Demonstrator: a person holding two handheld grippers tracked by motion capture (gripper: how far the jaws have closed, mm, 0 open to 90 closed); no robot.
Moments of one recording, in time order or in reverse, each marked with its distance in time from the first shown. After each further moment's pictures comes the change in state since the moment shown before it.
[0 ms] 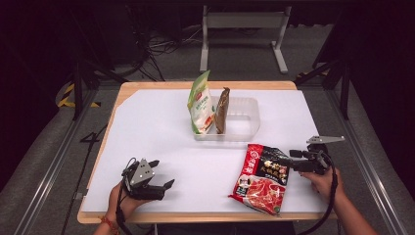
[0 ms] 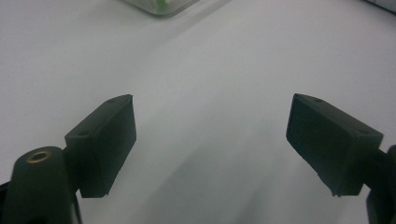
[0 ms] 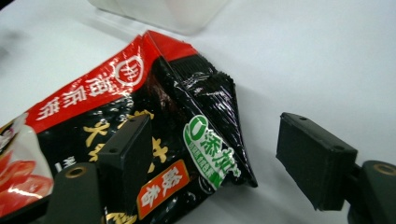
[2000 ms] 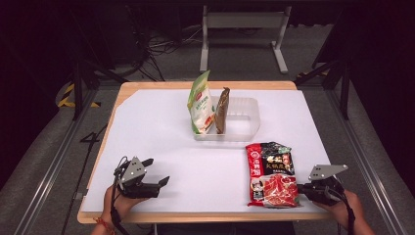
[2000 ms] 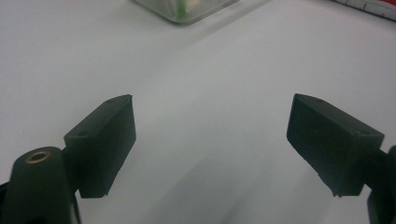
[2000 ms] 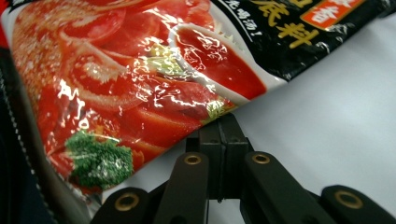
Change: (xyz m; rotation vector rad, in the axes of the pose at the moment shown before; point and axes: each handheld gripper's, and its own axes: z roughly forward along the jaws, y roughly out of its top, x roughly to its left) left arm 0.010 -0.002 -0.012 -0.040 0.012 -0.082; right arm 0.051 -0.054 -0.040 0.203 -0.022 -0.364
